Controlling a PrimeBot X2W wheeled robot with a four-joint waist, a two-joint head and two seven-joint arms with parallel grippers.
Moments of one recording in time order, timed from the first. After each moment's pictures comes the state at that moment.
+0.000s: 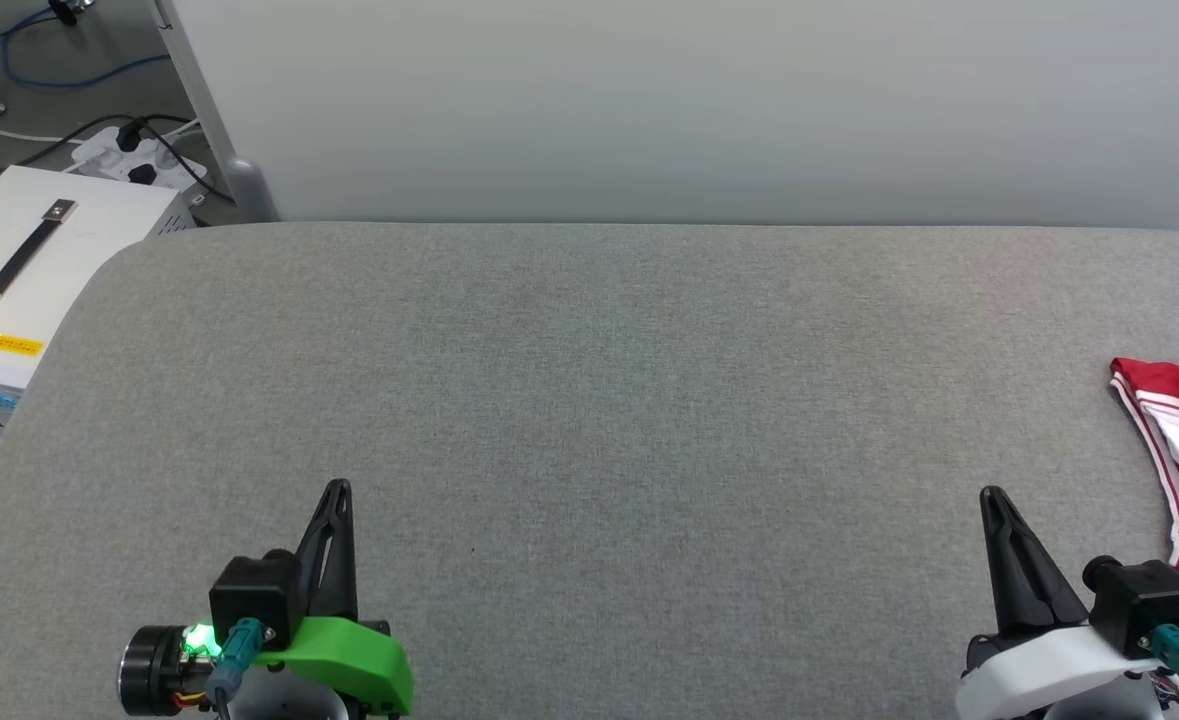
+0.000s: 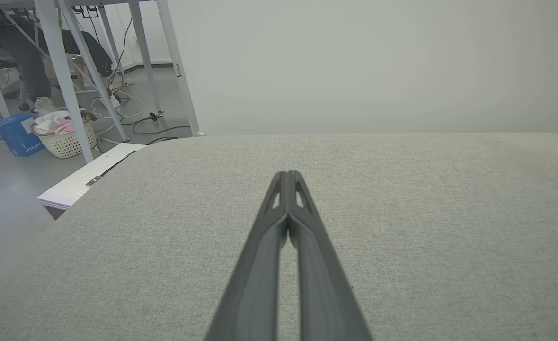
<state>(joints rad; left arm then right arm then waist) 0.03 0.06 -0.02 0.07 -0.05 -0.04 -0.16 0.10 -0.05 -0.02 0.00 0.12 0.13 -0.16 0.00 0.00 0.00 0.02</state>
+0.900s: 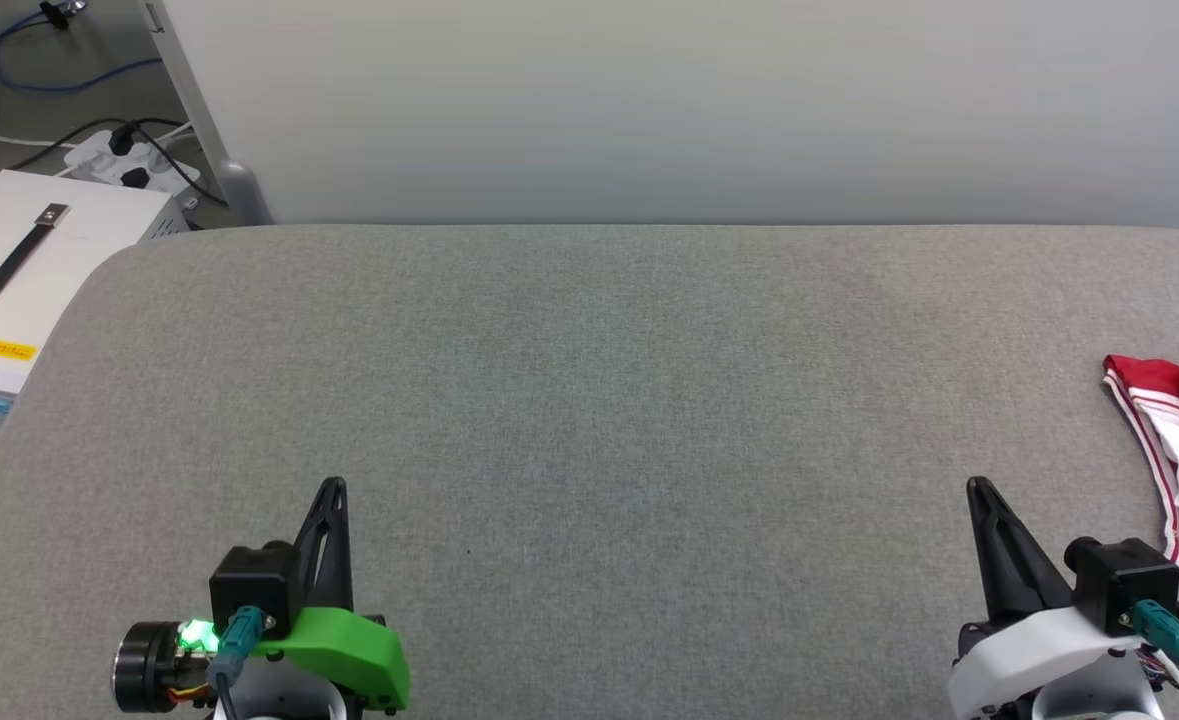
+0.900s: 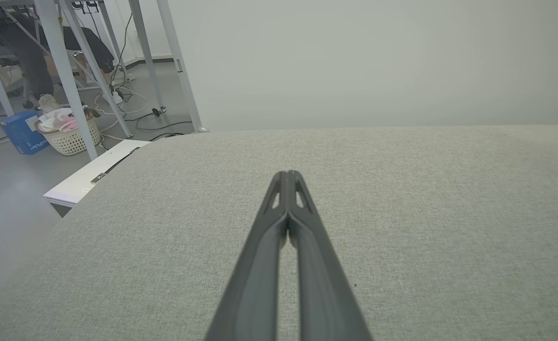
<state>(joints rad) 0.03 0.06 -0.01 0.05 -0.03 -0.03 -0.10 0.07 -0.05 -0.02 0.00 0.08 0.13 -0.11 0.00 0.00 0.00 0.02</state>
